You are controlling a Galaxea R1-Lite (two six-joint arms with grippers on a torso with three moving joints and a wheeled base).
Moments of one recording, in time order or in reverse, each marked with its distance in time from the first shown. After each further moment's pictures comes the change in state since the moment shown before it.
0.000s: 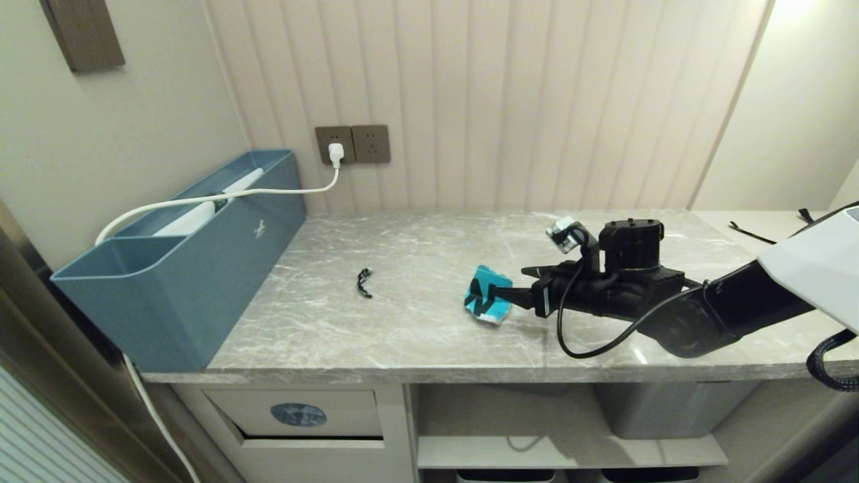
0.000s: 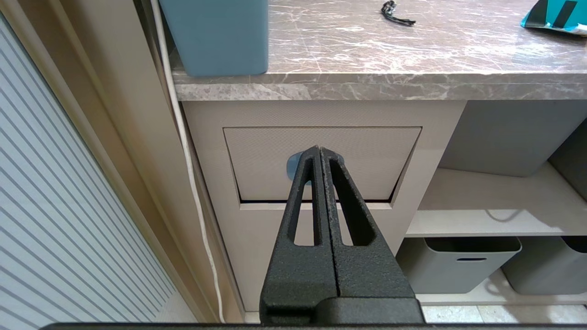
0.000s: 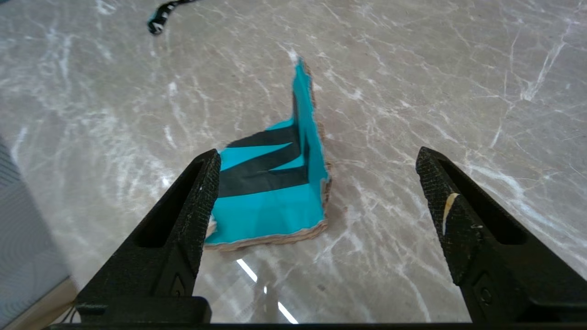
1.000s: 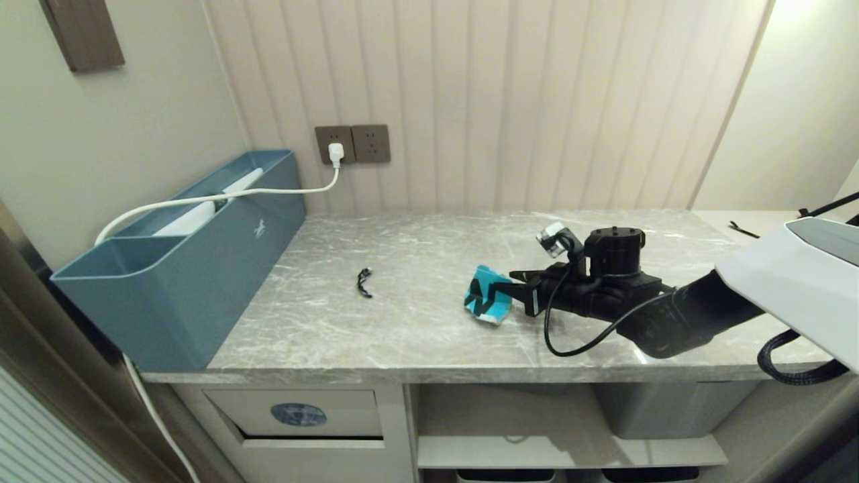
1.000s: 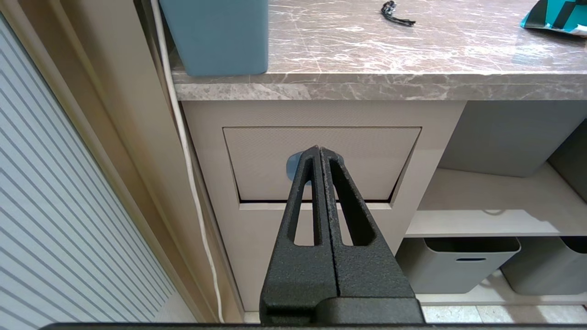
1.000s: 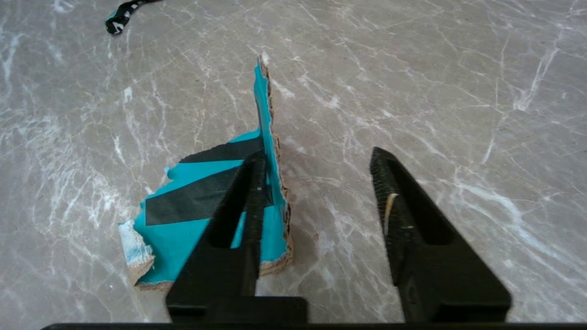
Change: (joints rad) left arm 0.000 0.000 0.000 0.000 0.000 -0.002; right arm 0.000 0.098 -0.060 -0.072 -0.019 -0.009
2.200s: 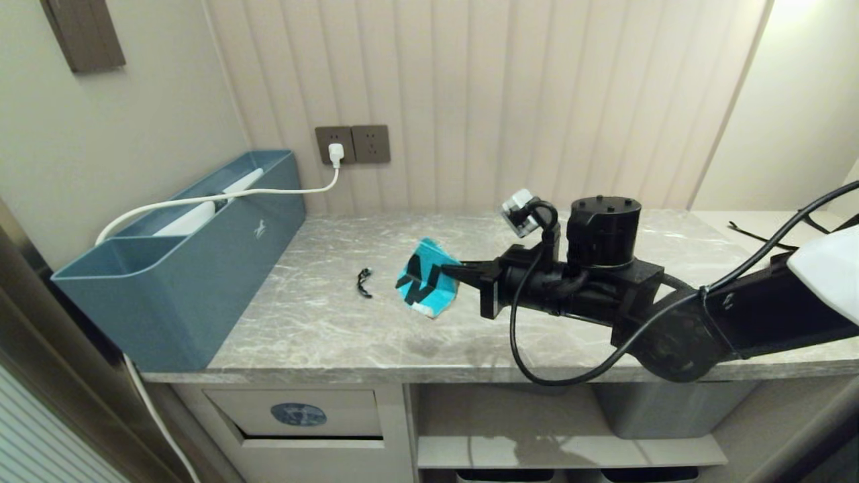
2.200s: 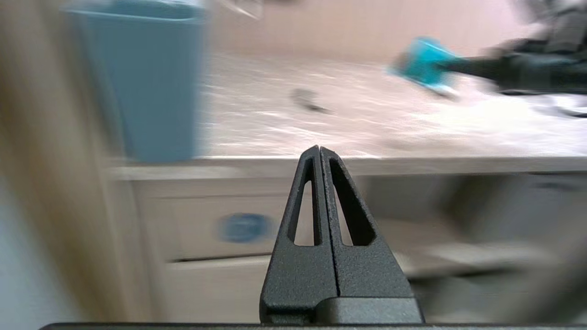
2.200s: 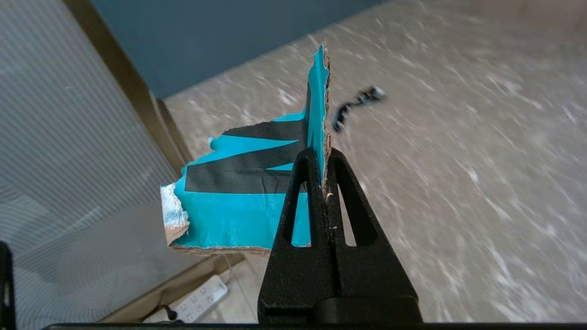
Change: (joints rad) left arm -0.015 0.140 -0.365 0.087 -0.205 -0.172; right arm 0.255 -0.224 0.064 -0.001 0.008 0.117
